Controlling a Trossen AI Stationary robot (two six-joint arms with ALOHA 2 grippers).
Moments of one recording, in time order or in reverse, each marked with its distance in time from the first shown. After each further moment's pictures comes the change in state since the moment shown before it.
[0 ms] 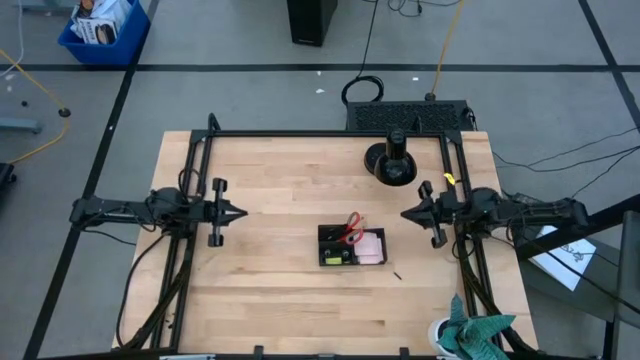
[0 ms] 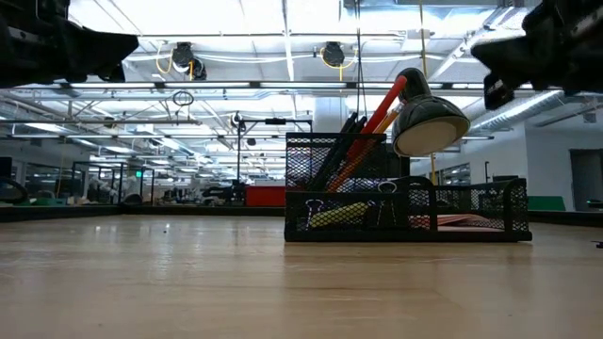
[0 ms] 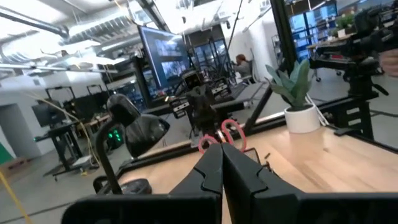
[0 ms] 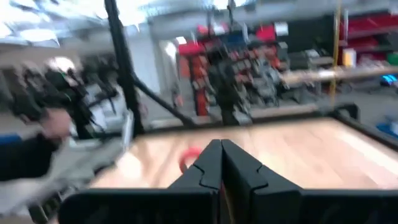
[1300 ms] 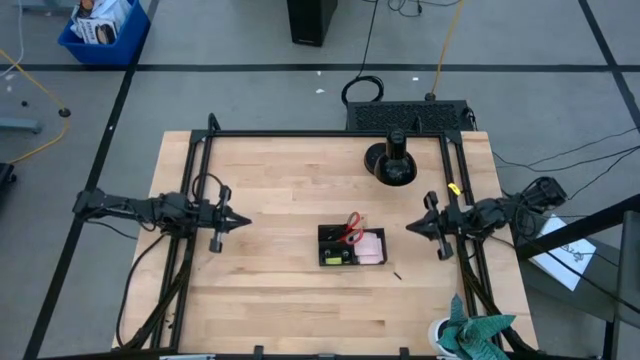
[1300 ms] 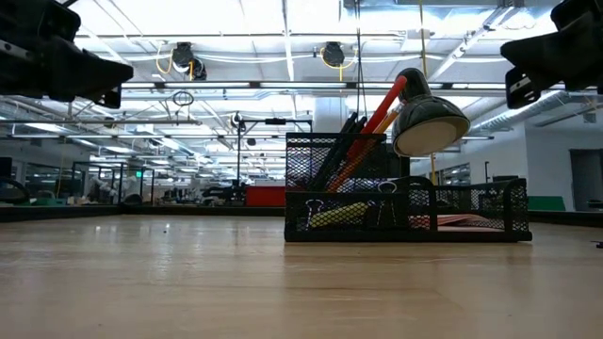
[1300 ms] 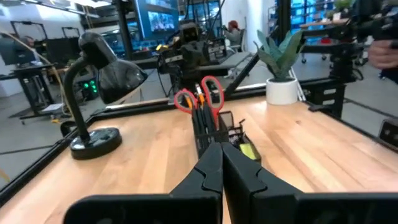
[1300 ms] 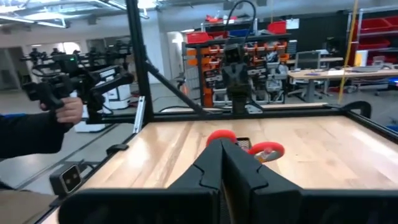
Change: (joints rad) left arm -0.106 0.003 0.000 -0.171 -0.100 -0.166; right arm 0.397 -0.161 -0.002 -0.223 0.368 -0.082
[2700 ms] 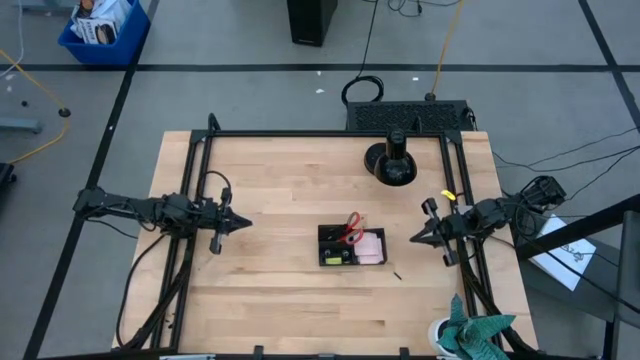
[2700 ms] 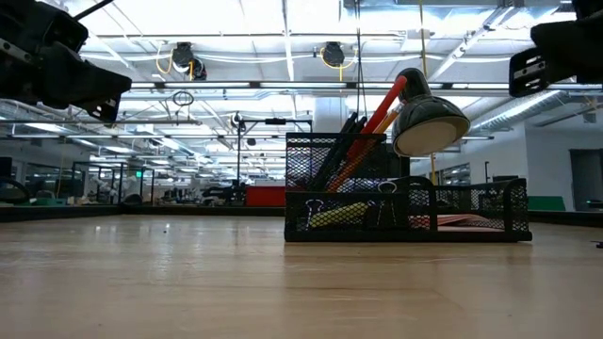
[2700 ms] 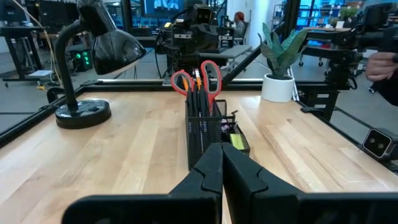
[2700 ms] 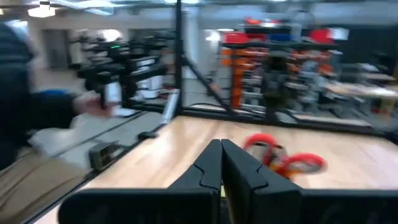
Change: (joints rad) left arm -0.020 0.000 0.000 -0.059 -0.026 -0.151; right arm 0.020 0.001 -0.001 -0.001 -0.162 -0.112
